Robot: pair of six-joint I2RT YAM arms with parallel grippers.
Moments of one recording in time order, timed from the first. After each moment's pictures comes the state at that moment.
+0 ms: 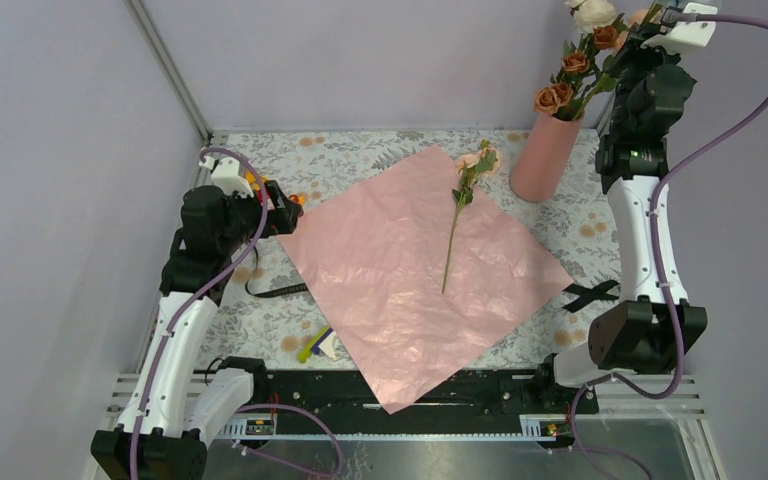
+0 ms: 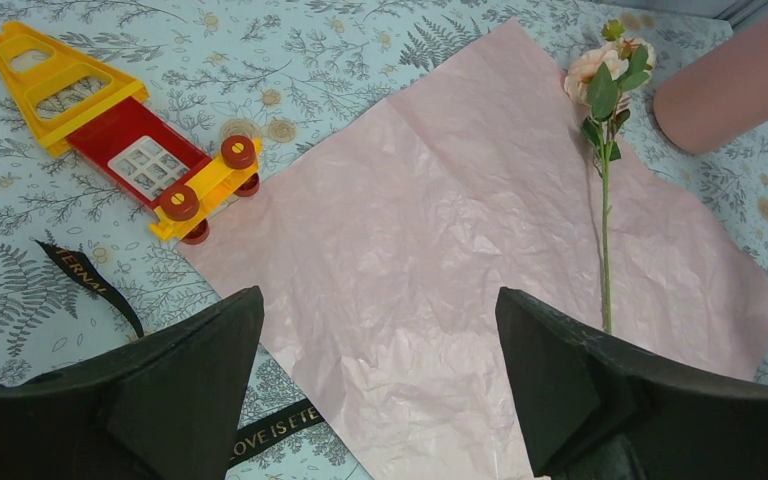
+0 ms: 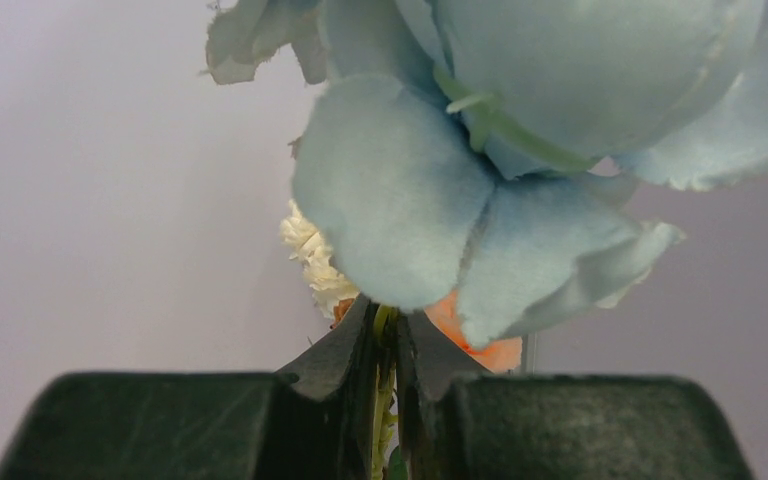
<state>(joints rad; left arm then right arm) -0.09 0.88 0.94 -0.42 0.20 -0.26 -0.11 1.46 1.59 0.27 0.17 0.04</state>
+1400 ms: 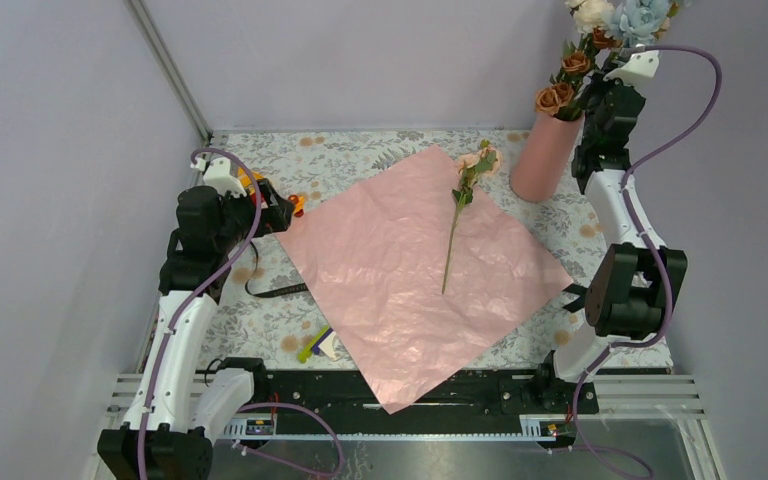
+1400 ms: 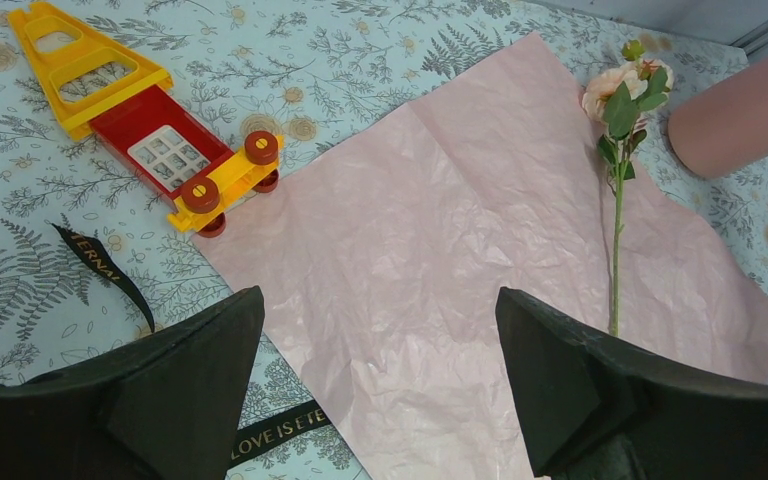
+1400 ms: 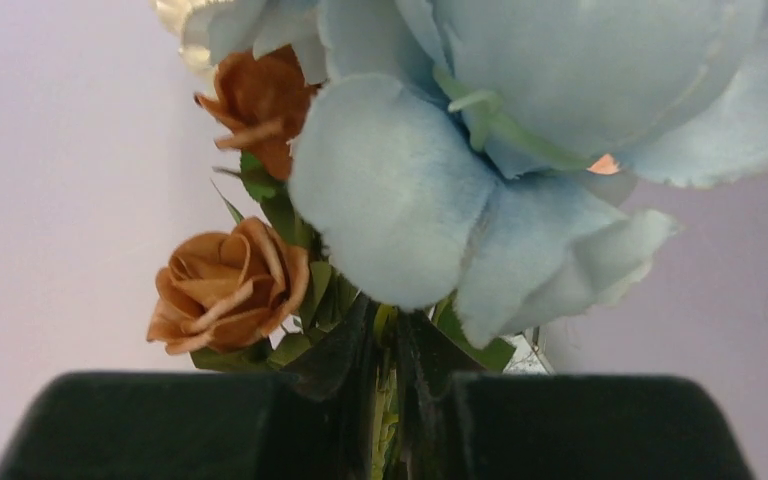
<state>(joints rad) -0.02 0.89 0.92 -0.40 0.22 -0.29 -0.12 1.68 1.44 0.43 0.17 0.09</state>
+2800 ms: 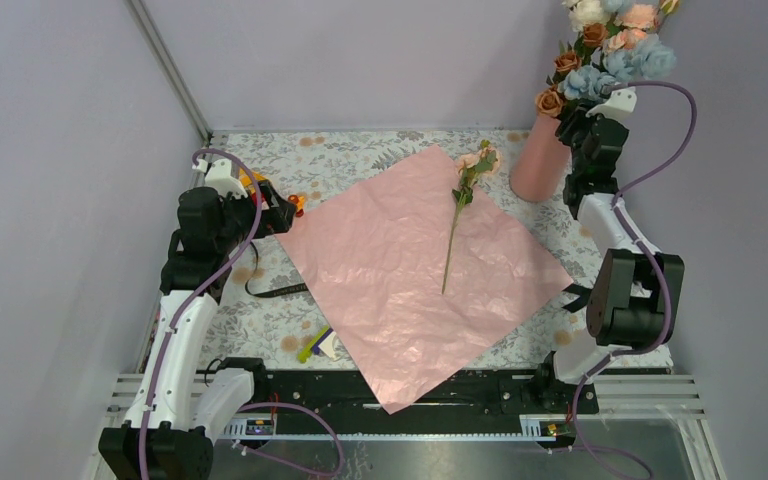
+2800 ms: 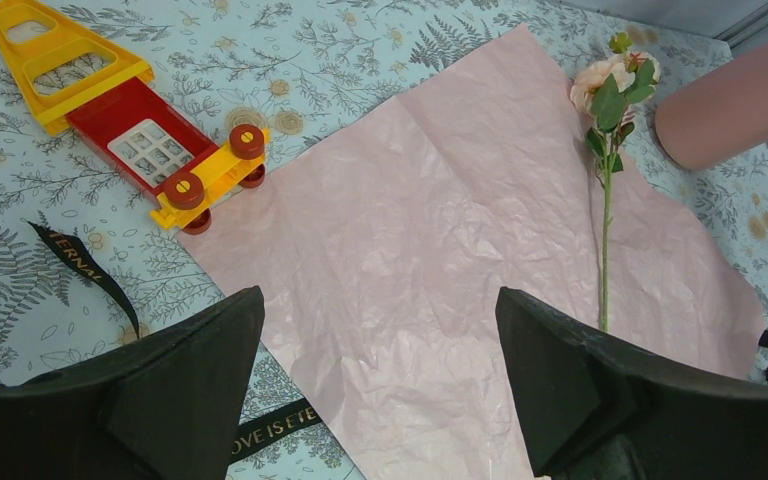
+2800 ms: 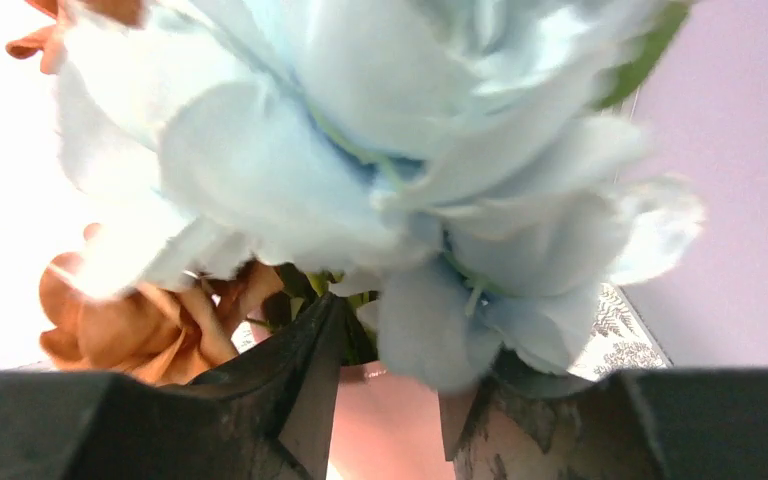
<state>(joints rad) -0.02 0.89 0.91 -0.39 0.25 -0.30 -0.12 1.63 1.18 0.50 0.07 0.17</state>
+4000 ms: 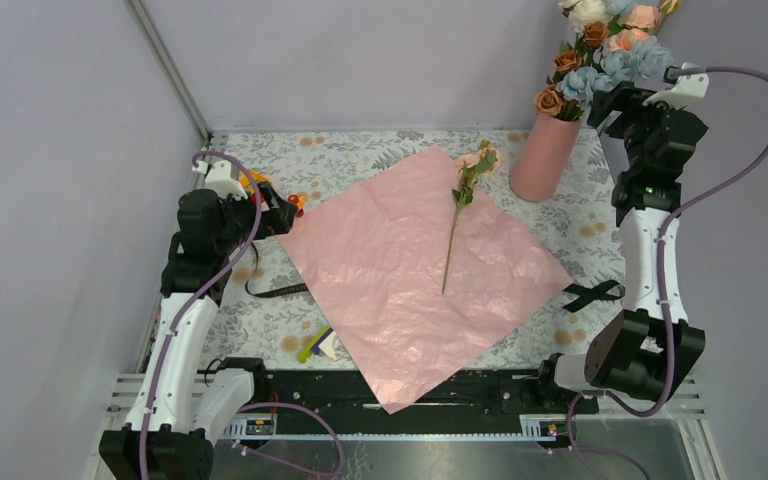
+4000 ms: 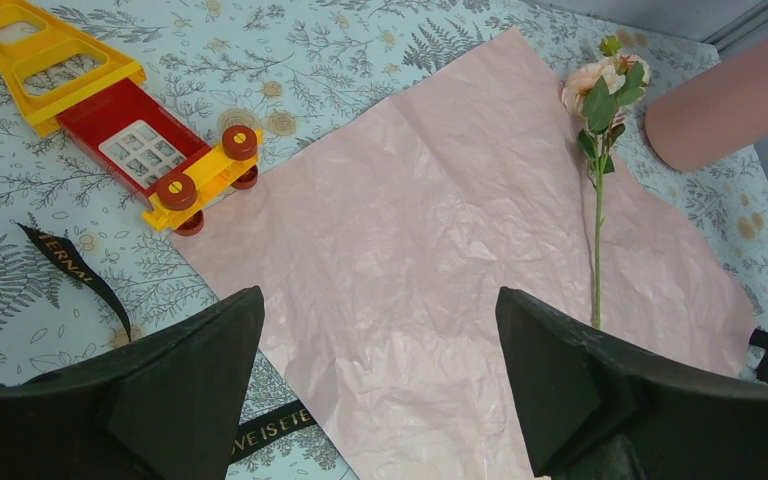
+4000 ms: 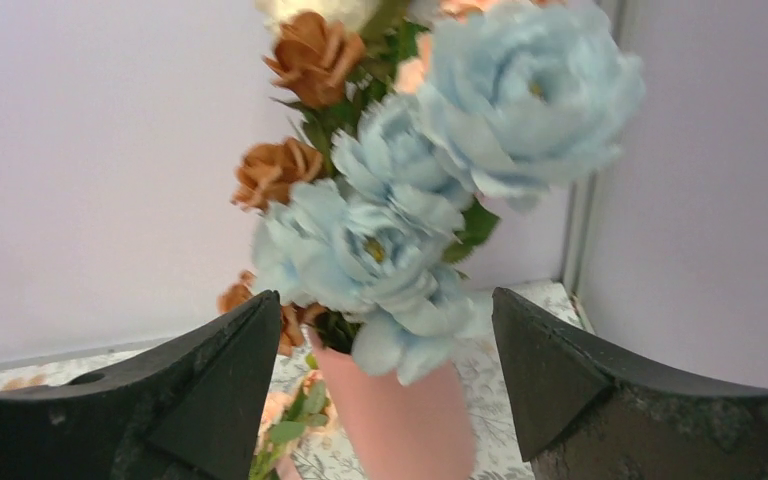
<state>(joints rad) -0.02 0.88 0.89 -0.37 0.26 -0.31 -0.30 1.35 1.24 0.21 -0.20 0.19</state>
